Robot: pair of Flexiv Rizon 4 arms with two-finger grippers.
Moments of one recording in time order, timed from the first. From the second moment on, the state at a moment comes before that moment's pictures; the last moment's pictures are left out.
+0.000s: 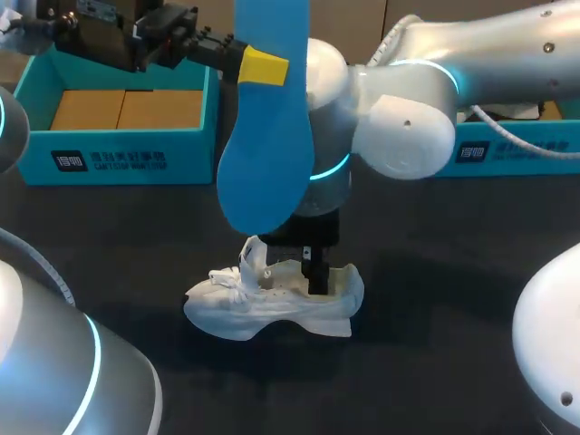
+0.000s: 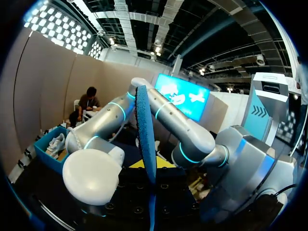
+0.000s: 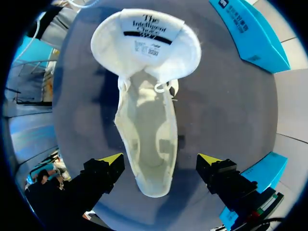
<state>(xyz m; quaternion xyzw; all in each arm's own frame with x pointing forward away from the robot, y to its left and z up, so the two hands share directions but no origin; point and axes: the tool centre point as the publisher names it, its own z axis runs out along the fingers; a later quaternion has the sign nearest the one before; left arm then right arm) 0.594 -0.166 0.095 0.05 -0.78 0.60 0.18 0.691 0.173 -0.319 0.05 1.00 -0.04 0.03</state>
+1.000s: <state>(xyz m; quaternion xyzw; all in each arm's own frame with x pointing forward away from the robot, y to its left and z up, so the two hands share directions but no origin) 0.594 -0.166 0.095 0.05 -0.78 0.60 0.18 0.728 0.202 -0.367 0.04 1.00 -0.01 0.00</state>
